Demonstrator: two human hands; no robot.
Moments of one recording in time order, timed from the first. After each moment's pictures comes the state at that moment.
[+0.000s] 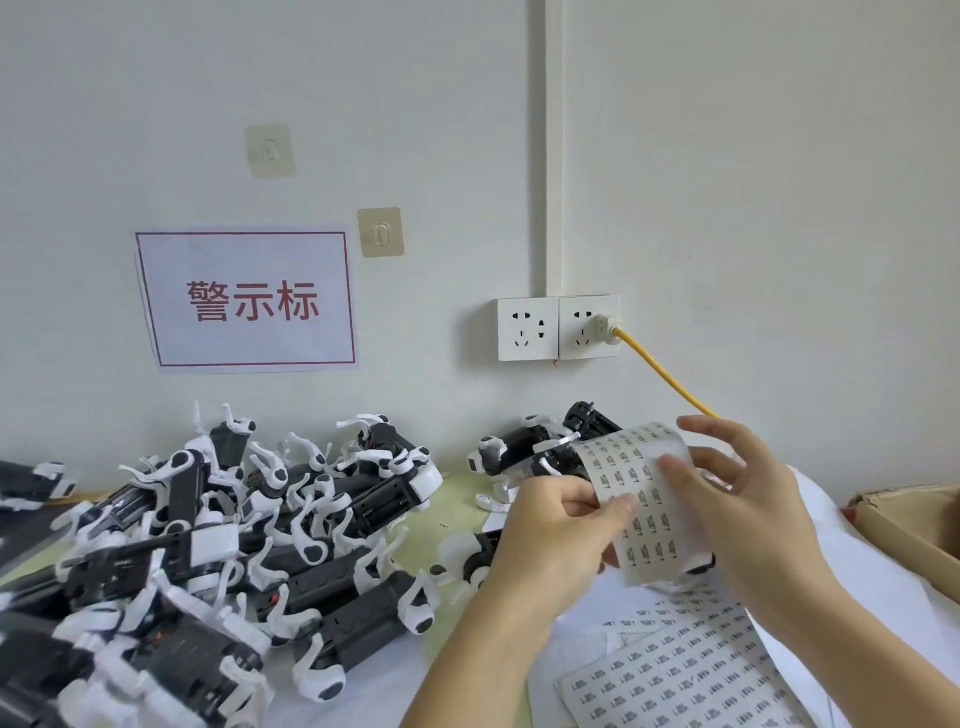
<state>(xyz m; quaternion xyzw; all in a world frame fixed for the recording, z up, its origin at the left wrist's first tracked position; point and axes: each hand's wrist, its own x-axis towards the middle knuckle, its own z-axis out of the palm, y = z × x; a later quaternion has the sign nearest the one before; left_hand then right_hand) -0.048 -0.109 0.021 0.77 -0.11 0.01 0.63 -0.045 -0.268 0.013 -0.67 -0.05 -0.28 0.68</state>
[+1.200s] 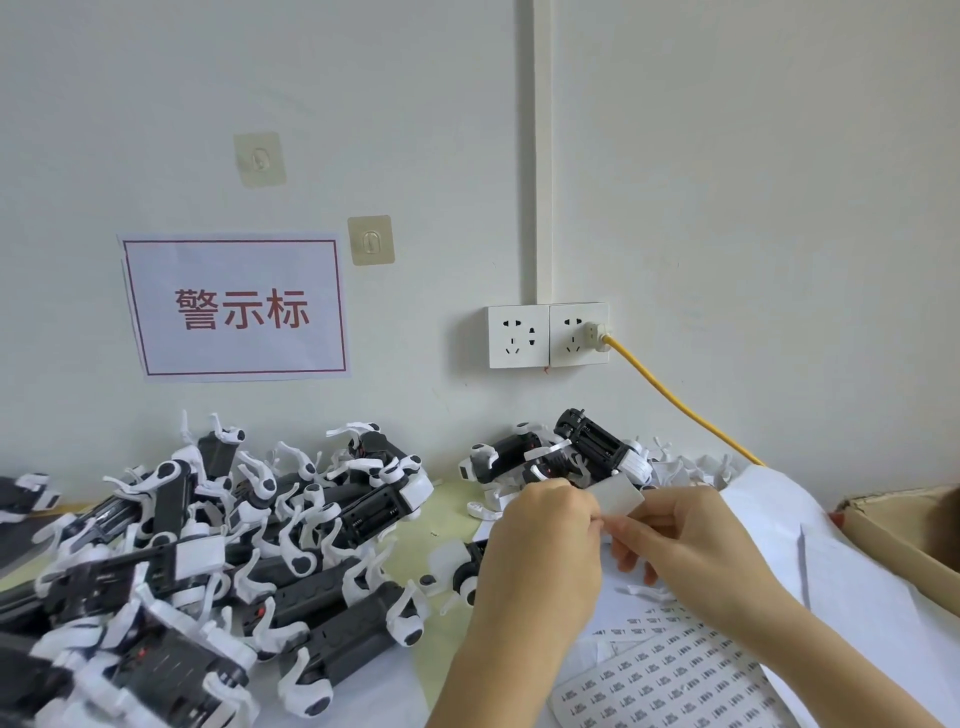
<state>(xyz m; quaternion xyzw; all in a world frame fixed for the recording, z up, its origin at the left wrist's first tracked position) -0.048 -0.111 0.016 0.89 -0.22 0.26 0.30 -0.055 -0.257 0.013 -0.82 -0.09 -0.16 0.53</state>
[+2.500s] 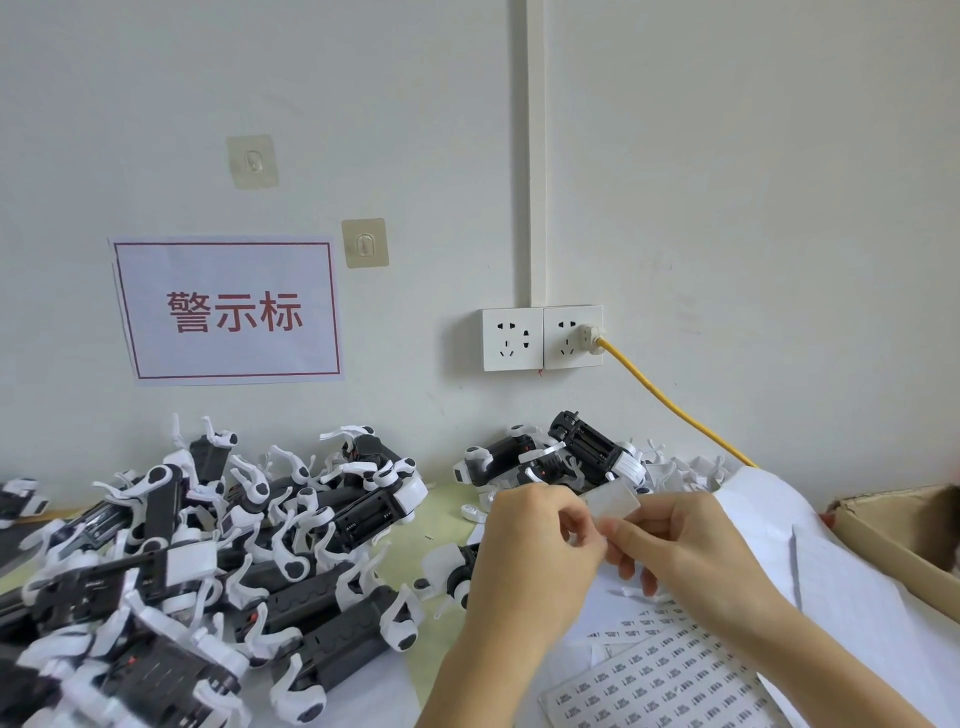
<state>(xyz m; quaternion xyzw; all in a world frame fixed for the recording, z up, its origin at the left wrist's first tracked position) -0.040 -0.110 0.008 0.83 -0.20 0.25 0.45 -0.055 -0.258 0.011 -0.80 -0.11 -0.15 0.57</state>
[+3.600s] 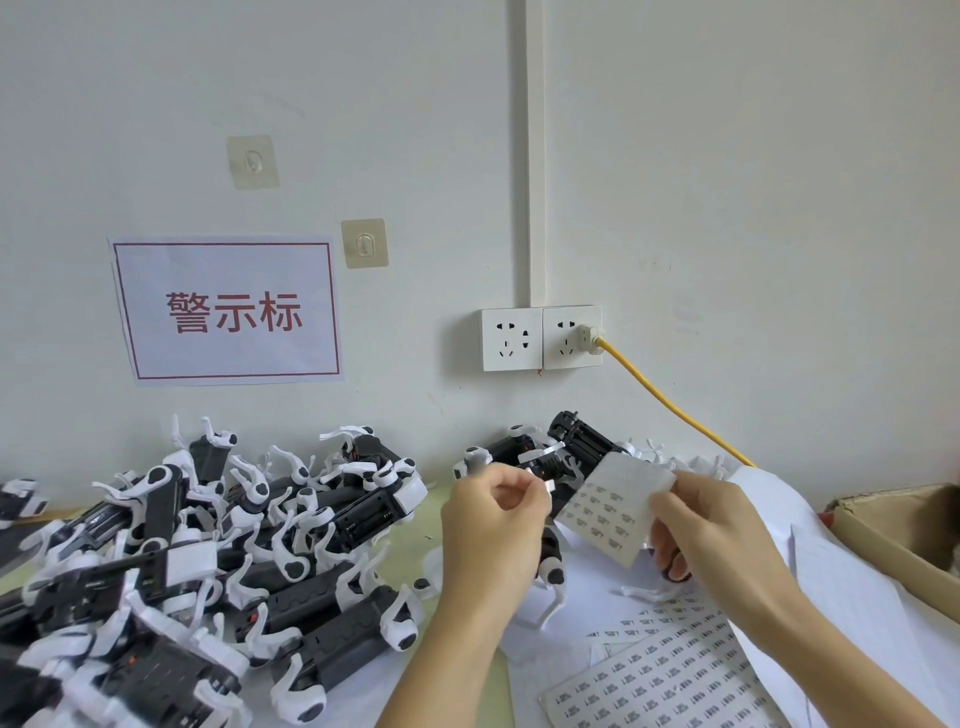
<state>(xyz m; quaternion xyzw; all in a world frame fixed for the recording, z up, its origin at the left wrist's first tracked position) -0.032 -0.095 0.015 0.74 -0.04 0.19 0.64 -0.050 -0.273 0.010 -0.81 -0.03 -0.24 0.54</state>
